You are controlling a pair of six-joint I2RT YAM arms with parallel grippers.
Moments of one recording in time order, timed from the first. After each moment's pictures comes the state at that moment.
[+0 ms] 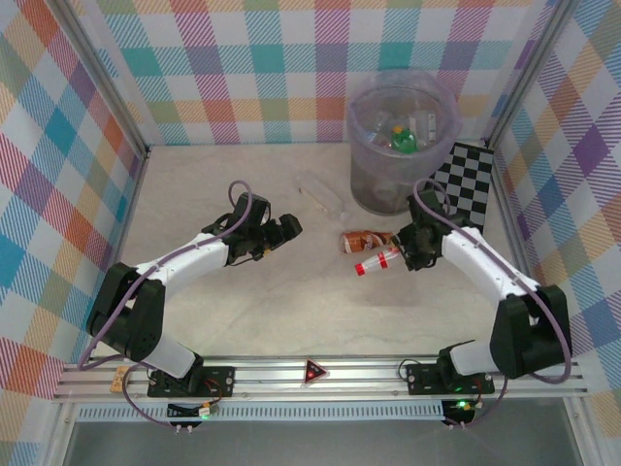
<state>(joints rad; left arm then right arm) -0.47 1.52 0.94 -0.27 0.17 -0.91 0.30 1.36 1.00 -0.80 -0.07 1.29</state>
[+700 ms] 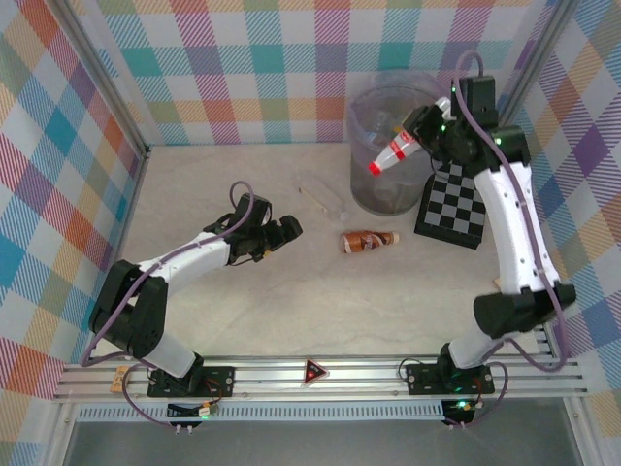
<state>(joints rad) -0.47 1.52 0.94 -0.30 0.17 -0.90 0.18 1.66 2.10 -1.03 -0.10 0.80</state>
